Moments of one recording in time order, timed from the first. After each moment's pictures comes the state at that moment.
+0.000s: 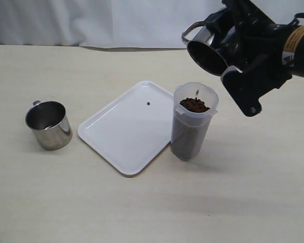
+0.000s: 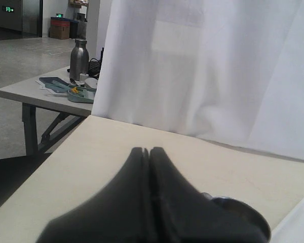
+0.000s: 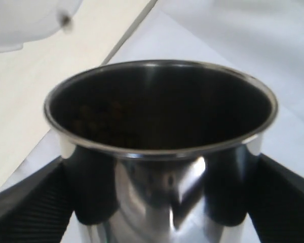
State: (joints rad) left arm -0.01 0.00 0.00 0.91 0.19 -1.05; right arm 0.52 1.32 -0.81 -0.66 -0.01 -1.48
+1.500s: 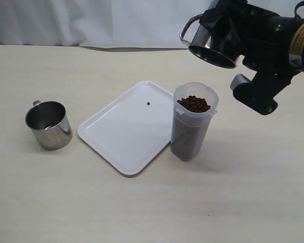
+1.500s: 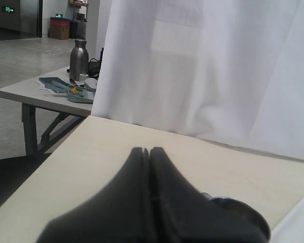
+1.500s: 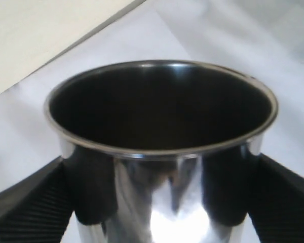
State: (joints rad) left arm -0.01 0.00 0.00 0.91 0.19 -1.05; right arm 0.52 1.28 -0.81 -0.97 -0.04 -1.50
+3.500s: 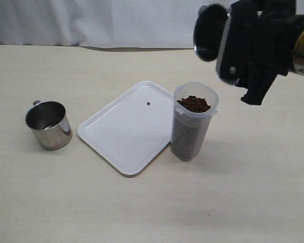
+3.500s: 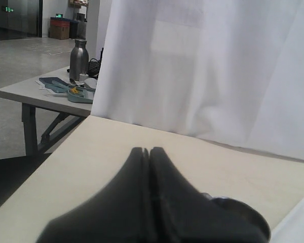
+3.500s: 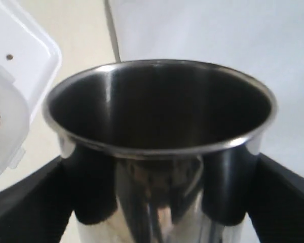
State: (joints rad) left arm -0.01 0.00 0.00 0.91 0.19 -1.05; right arm 0.64 1.20 -0.81 -1.13 0.22 -0.03
